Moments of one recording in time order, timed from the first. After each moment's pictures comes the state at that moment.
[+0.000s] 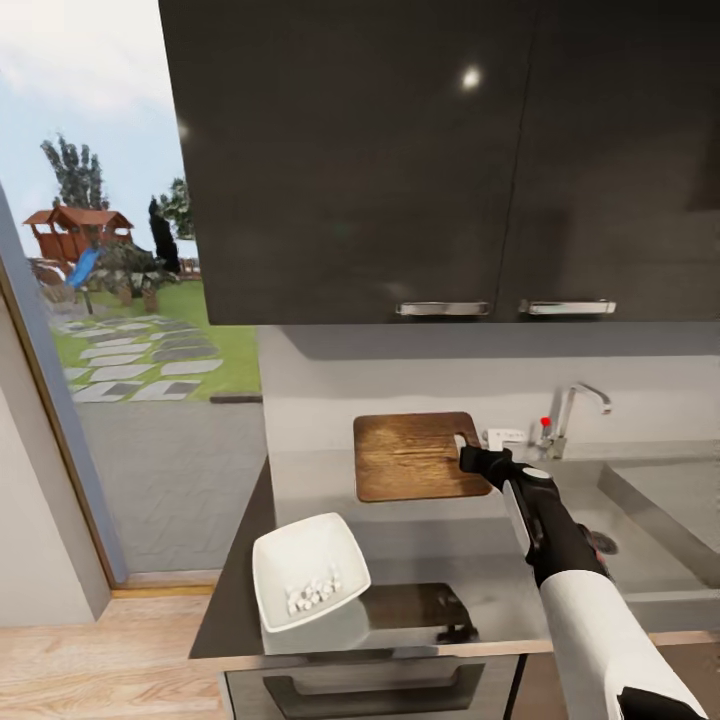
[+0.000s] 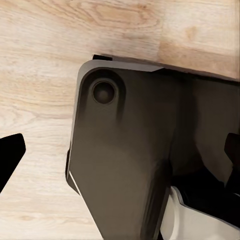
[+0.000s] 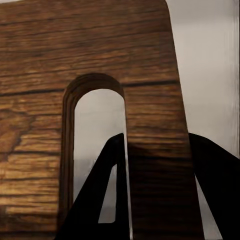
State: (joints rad) left arm -0.07 0.00 -0.04 0.07 0.22 -0.14 -0.06; right arm -0.76 0.03 -0.22 -0.89 0.14 0.36 0.24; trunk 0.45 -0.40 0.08
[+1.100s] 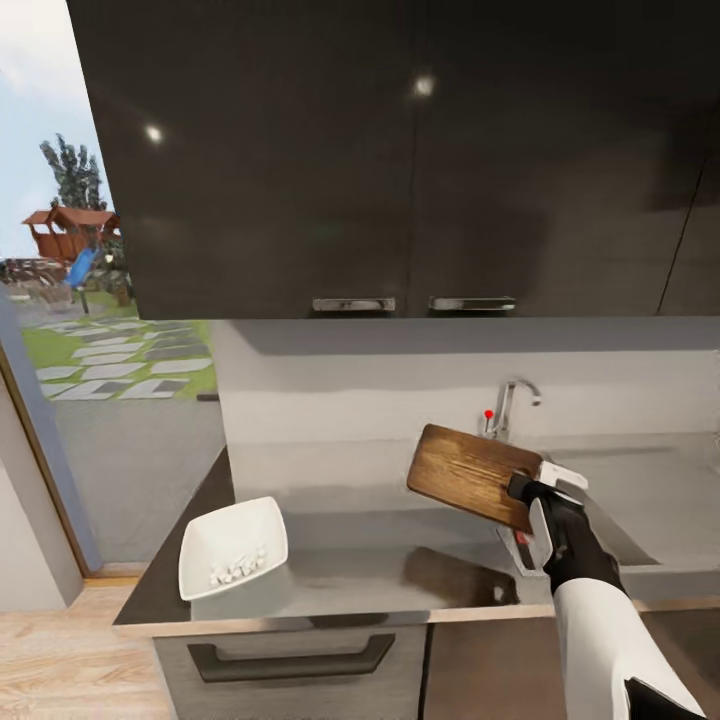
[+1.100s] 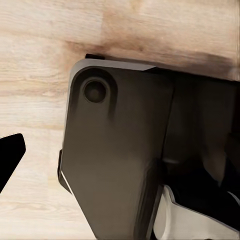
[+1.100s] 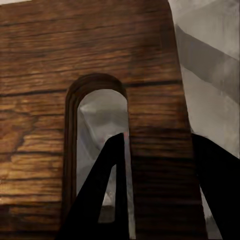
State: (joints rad) left arm -0.07 -0.01 -0.04 0.07 0.22 -0.14 -0.06; right arm -0.76 0.03 -0.52 -0.80 0.15 0.36 -0.08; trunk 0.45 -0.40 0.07
